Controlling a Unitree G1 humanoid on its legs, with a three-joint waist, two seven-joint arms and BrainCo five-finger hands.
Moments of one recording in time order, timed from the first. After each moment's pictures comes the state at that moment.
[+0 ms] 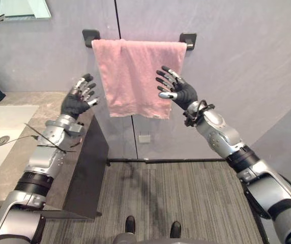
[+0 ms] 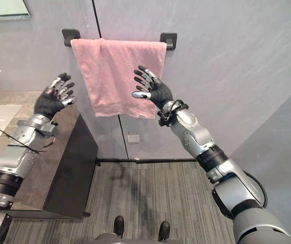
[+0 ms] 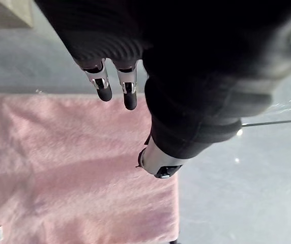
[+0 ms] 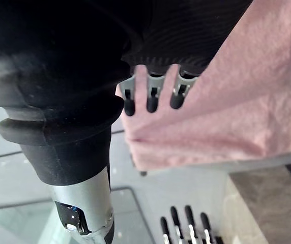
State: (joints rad) left arm -0.54 0.72 -0.27 0.36 -0.71 -0.16 -0.09; right arm -0.89 -0.40 0.54 0.45 0.94 -0.06 0.11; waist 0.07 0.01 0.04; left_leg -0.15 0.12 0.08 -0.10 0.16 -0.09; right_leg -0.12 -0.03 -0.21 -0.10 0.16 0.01
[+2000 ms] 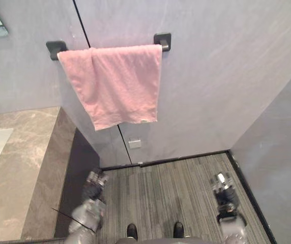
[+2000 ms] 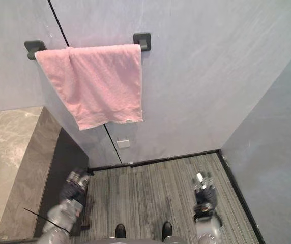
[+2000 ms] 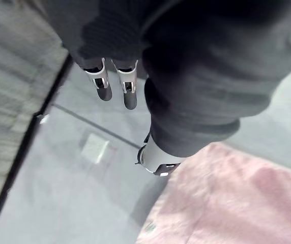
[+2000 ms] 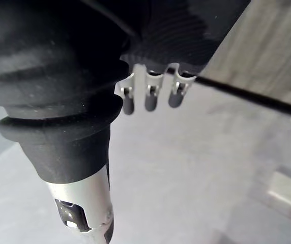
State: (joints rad) left arm 0.26 0.07 0.07 0.35 -0.65 -0.07 -0.10; right arm 0.34 0.04 -0.13 0.23 0.90 -0.06 0.07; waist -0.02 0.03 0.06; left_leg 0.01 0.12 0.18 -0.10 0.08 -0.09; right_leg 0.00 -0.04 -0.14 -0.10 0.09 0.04
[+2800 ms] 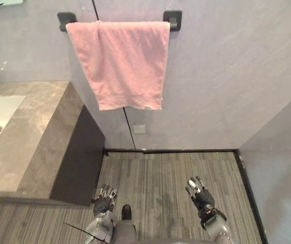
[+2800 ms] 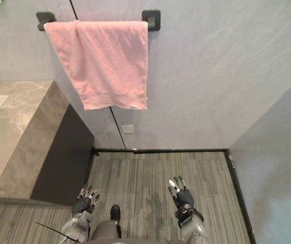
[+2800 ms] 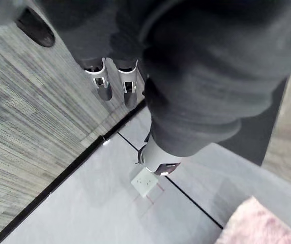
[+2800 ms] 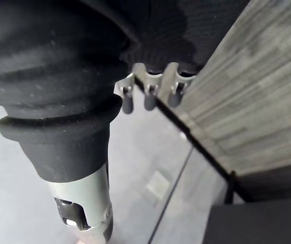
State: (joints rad) left arm 0.30 -0.03 0.09 0.42 -0.74 -0.08 -0.03; right arm 0.20 -0.05 0.07 0.37 0.79 0.00 0.11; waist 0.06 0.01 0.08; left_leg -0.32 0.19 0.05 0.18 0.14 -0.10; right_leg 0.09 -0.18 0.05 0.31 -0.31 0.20
